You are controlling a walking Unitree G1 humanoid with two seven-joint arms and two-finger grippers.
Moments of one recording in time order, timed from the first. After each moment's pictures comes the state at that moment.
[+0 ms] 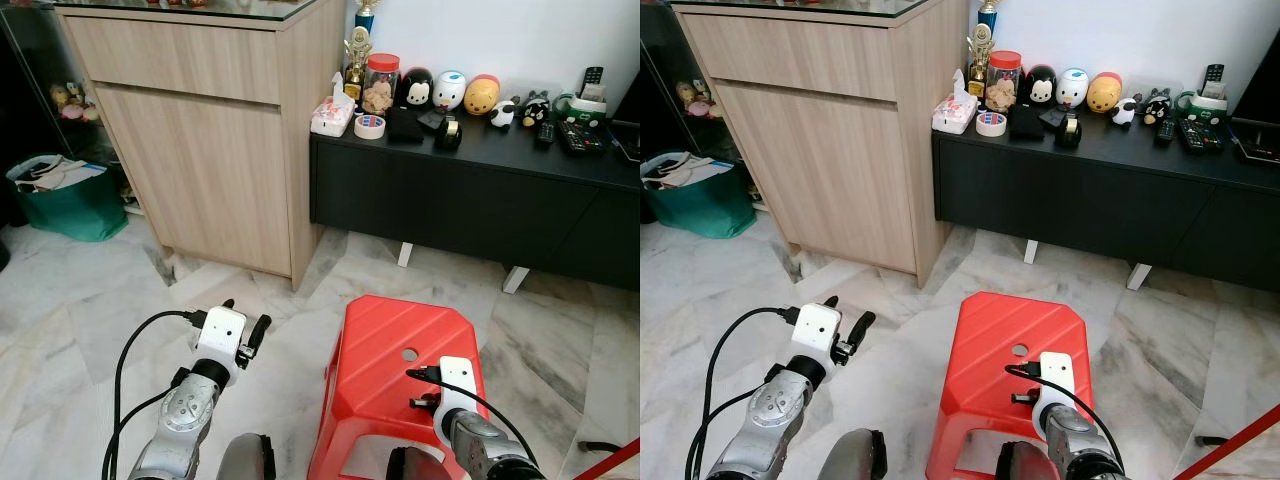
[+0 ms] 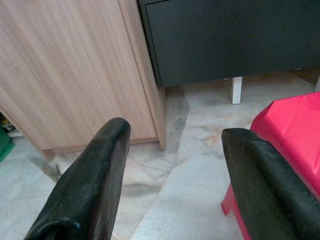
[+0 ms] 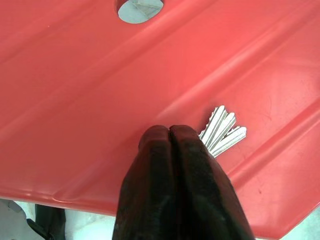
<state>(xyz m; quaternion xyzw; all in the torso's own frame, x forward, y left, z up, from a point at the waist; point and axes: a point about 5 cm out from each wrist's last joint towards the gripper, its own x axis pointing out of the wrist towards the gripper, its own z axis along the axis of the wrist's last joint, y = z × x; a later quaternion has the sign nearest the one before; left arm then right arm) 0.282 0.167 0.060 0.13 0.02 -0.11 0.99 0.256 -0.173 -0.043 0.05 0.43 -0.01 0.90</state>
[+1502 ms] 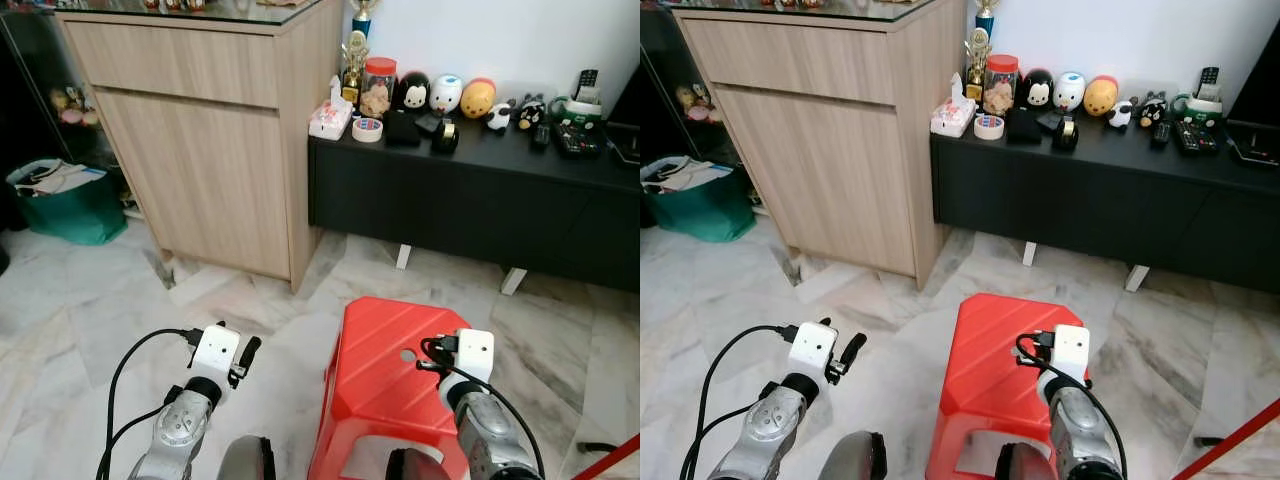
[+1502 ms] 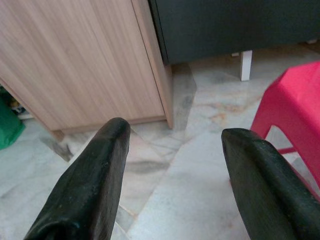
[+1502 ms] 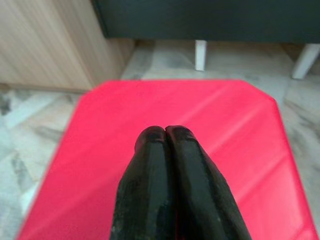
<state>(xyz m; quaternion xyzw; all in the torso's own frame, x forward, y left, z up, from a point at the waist) 0.276 0.180 0.032 0.14 0.06 -0.10 0.98 0.279 -0.170 -0.007 0.09 0.21 0.01 0.97</state>
